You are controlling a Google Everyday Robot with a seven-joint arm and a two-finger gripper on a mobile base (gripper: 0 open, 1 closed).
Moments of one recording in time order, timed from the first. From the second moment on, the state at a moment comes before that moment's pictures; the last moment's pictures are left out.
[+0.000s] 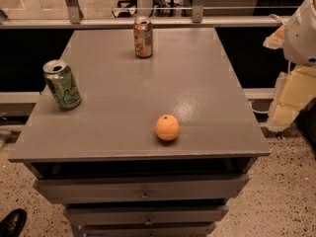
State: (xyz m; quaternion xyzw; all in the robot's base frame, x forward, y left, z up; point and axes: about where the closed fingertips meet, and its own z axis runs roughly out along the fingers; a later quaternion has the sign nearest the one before) arm 0.438 -0.216 0.978 -0.60 0.78 -0.04 0.16
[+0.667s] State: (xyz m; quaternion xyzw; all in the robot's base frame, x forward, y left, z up) arm 0.448 -0.211 0.976 -0.58 0.79 0.00 0.20
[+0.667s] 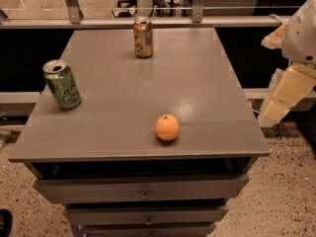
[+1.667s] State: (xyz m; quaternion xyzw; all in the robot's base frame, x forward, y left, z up) arm 0.526 -0.042 0.945 -0.56 0.71 0.22 0.37
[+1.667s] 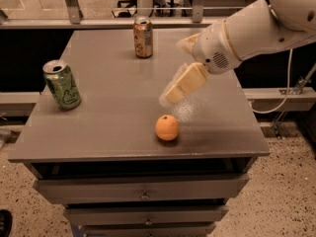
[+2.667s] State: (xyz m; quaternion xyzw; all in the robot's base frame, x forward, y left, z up) arm 0.530 0.034 0.945 -0.54 0.68 0.28 0.41
